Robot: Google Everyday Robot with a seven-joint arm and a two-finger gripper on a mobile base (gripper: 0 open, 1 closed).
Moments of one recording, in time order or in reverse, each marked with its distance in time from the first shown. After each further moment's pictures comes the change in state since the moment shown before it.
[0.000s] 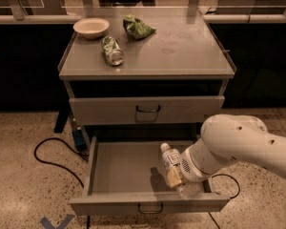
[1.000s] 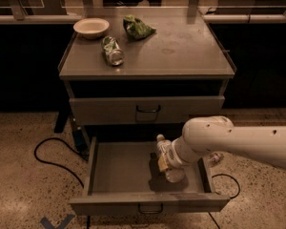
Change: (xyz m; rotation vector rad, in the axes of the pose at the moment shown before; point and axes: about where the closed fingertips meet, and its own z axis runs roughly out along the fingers) arm -0.069 -0.035 0.085 0.025 -0.079 0.060
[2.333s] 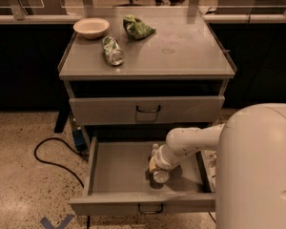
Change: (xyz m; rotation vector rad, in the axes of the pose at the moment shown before) arm -0.028 -0.026 0.146 -0.038 0.041 0.180
